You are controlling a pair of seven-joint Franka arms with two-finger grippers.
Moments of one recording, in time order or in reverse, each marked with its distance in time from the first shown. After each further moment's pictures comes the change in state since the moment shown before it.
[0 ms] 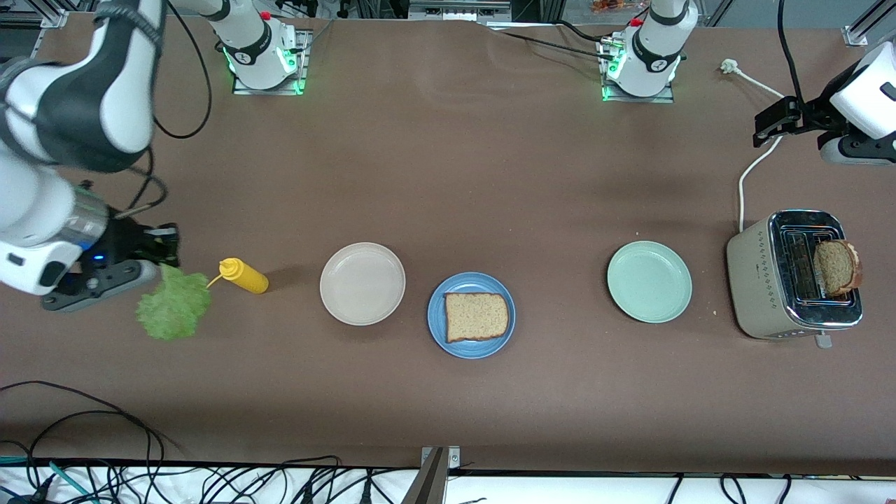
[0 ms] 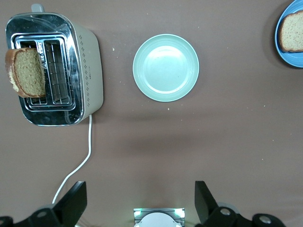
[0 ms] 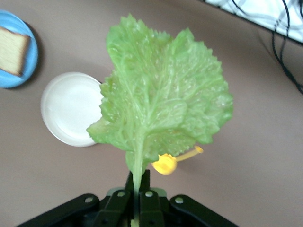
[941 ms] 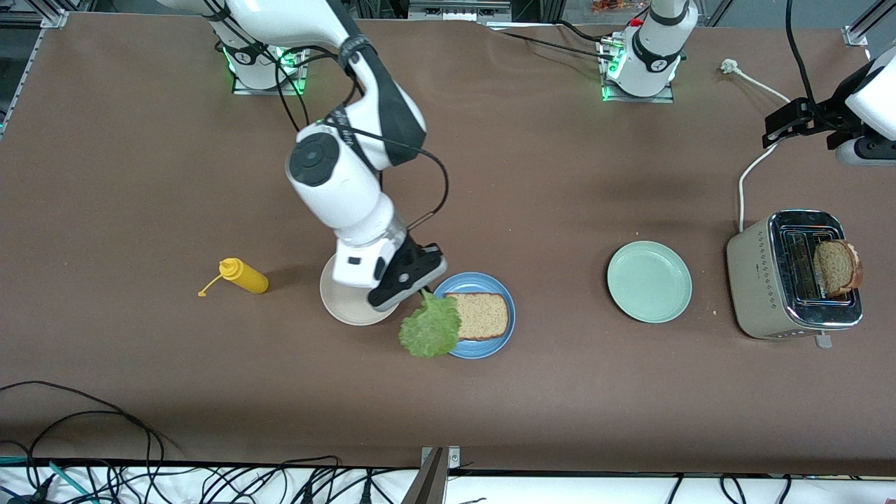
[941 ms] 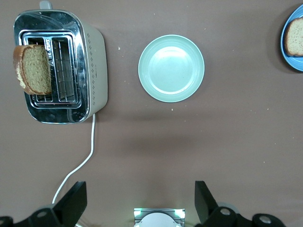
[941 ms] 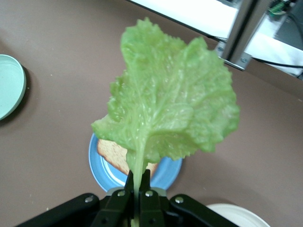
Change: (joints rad) left arm 0.023 0.001 0.004 0.002 0.000 0.000 0.000; right arm 0.091 0.185 0.521 0.041 0.016 0.675 0.274
